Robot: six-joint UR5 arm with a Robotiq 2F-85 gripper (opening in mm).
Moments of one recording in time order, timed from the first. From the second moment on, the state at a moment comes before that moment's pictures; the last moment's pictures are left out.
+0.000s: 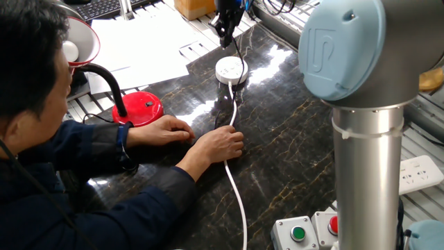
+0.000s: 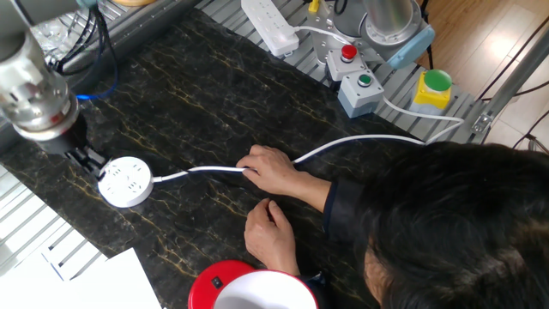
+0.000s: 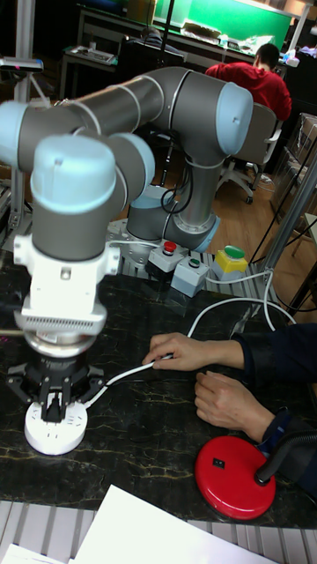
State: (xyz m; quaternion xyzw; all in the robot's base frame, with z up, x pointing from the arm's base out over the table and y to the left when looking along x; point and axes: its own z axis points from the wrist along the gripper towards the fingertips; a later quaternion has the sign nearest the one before) arm 0.710 -0.120 0.087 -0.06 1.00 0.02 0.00
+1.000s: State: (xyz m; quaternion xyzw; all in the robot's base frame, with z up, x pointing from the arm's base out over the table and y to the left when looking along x) arm 0.708 -0.114 0.053 -0.05 1.00 0.03 0.00
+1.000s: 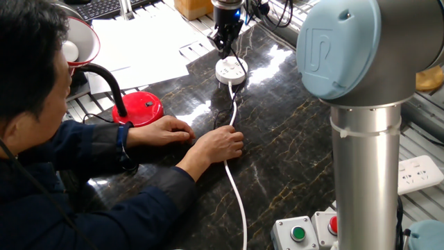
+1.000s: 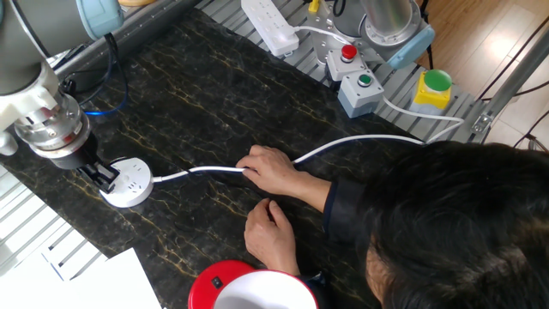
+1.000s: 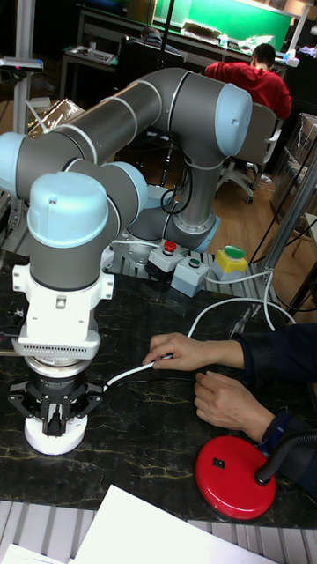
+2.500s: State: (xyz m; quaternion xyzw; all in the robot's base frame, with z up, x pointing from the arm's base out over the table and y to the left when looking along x) arm 0.703 -0.119 0.049 -0.05 1.00 0.03 0.00
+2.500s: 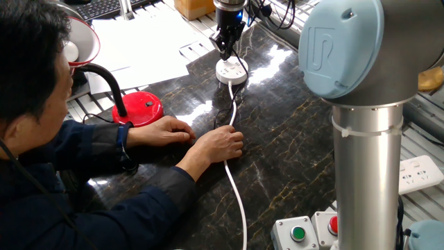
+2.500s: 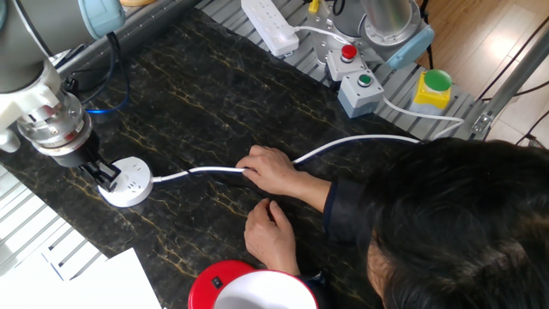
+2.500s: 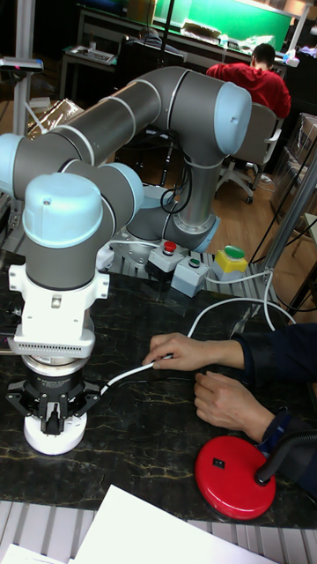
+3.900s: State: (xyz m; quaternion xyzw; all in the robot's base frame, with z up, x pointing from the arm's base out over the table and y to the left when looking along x) arm 0.714 -0.136 0.040 -0.09 1.00 0.03 0.01
